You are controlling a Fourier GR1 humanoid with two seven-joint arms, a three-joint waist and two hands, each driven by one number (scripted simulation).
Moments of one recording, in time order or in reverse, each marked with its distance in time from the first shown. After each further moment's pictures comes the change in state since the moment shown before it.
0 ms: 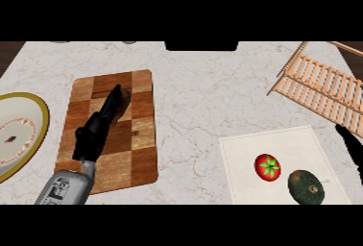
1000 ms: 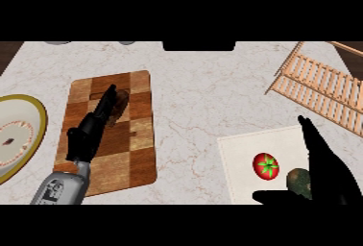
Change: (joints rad) left arm 0.018 -0.005 0.047 -0.019 -0.015 -0.038 0.008; right arm -0.120 0.298 0.124 0.134 0.310 0.102 0.031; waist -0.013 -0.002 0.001
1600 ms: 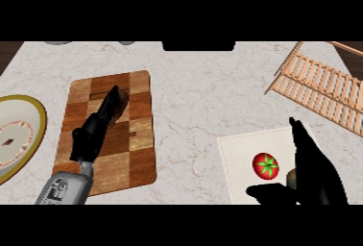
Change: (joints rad) left arm -0.001 -0.028 0.012 0.025 -0.024 -0.011 -0.019; right arm 0.021 0.120 -0.031 0.094 0.085 0.054 -0.048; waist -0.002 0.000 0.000
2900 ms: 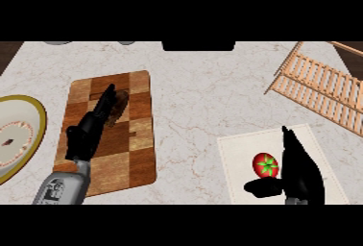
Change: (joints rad) left arm 0.004 -0.032 0.068 -0.022 -0.041 -0.059 0.025; right arm 0.055 0.143 -0.102 0.209 0.119 0.024 -0.120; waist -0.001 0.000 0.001
